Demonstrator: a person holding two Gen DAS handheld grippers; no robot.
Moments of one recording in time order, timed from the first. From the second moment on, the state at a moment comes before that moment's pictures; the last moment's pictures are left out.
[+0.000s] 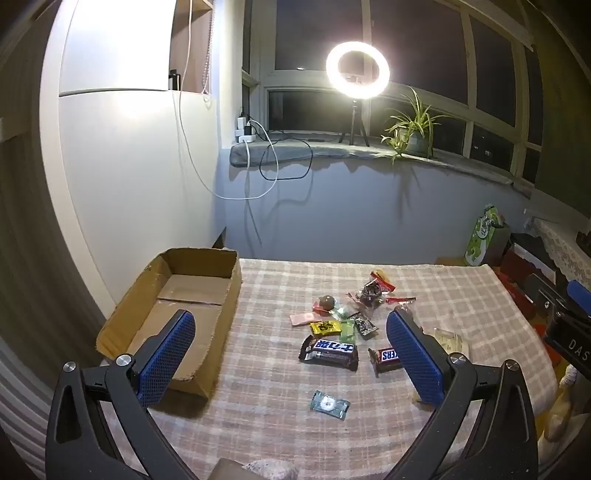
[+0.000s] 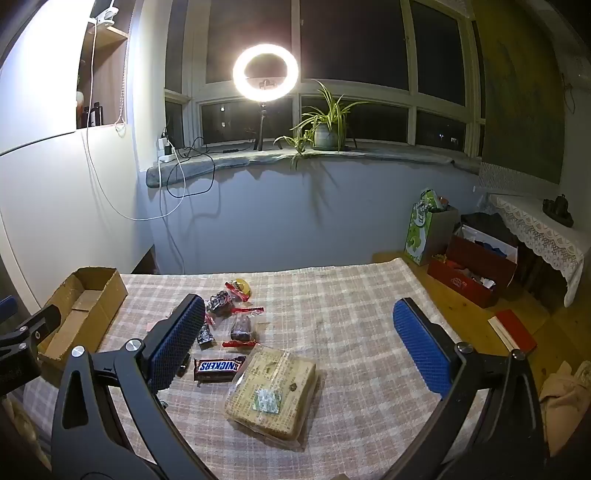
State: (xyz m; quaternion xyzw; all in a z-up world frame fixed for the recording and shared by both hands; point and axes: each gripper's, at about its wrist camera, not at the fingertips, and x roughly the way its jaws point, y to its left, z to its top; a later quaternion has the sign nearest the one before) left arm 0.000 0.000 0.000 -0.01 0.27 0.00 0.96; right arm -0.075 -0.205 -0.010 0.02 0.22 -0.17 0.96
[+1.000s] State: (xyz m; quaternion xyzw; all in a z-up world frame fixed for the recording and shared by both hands) left arm -0.001 0.003 0.010 -0.01 0.26 0.00 0.96; right arm -0.076 -0.205 -0.008 0.02 0.22 -0.17 0.96
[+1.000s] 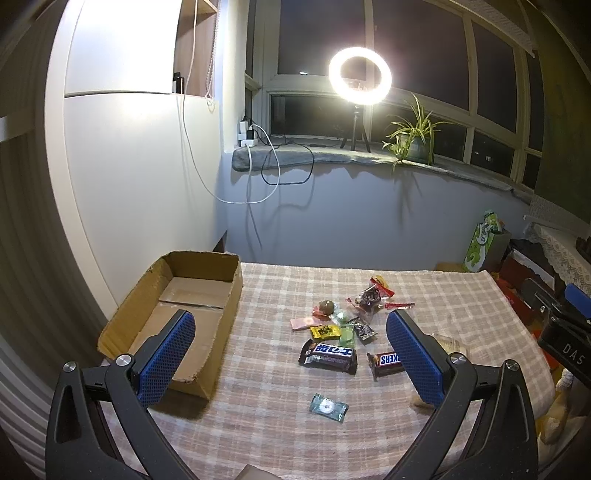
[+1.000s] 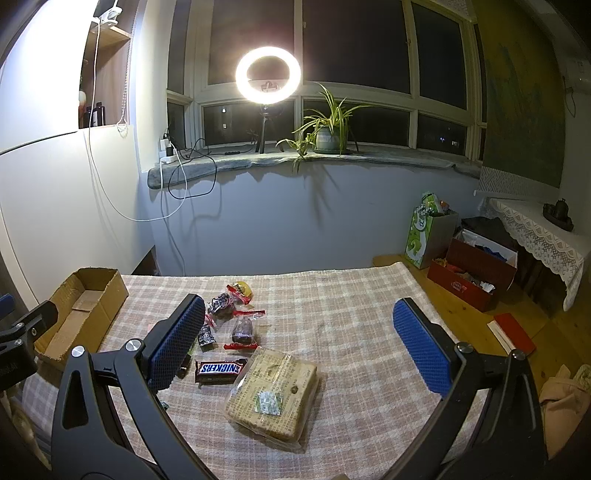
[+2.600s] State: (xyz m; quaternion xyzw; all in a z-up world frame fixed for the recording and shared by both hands) left arm -0.003 -0.002 0.012 -0.02 0.26 0.00 0.97; right arm -0.075 -0.205 -0.009 0.02 0.21 -0.17 0.96
